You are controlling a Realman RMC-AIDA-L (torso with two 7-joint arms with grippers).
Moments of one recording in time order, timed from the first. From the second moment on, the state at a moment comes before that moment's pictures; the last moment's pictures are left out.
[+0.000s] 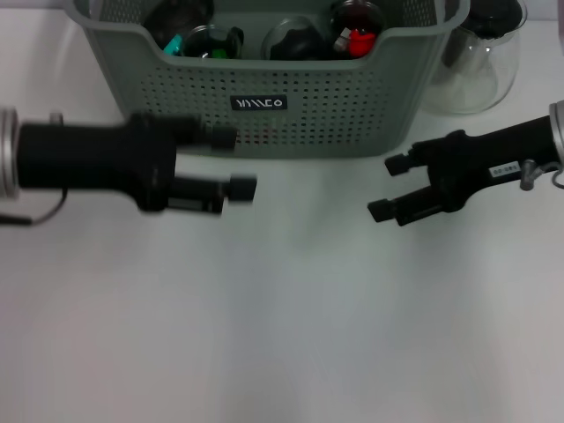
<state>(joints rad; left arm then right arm) -0.46 -2.17 0.65 1.12 2.02 1.92 -1.74 0.69 2.06 -0.90 -0.81 -2.23 -1.59 1.77</state>
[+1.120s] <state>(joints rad) -0.48 -2.16 0.64 0.79 2.16 1.64 -1.56 0.67 2.09 -0.87 -0.75 -2.11 -1.54 1.57</state>
